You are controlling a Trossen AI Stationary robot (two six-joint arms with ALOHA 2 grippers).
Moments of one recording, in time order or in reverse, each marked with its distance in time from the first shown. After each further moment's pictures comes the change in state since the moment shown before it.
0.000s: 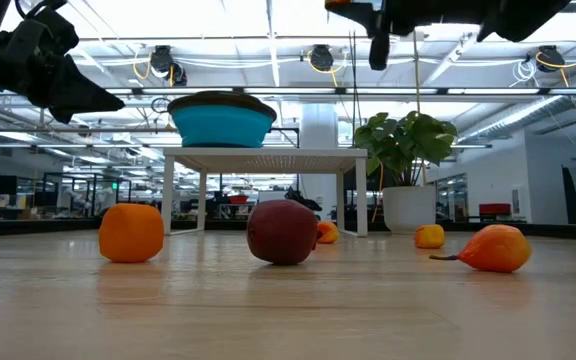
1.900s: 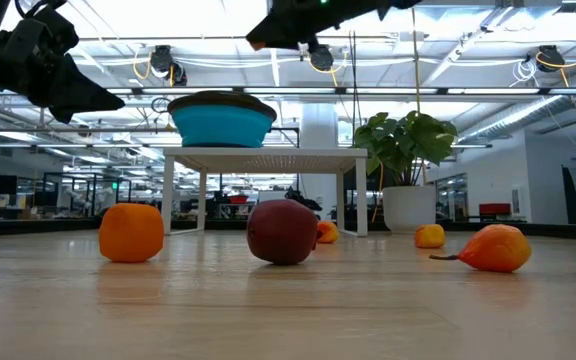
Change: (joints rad) left arm 0.000 0.000 0.000 0.002 0.006 0.000; right arm -0.168 0.450 0.765 -0.737 -0.102 -1.552
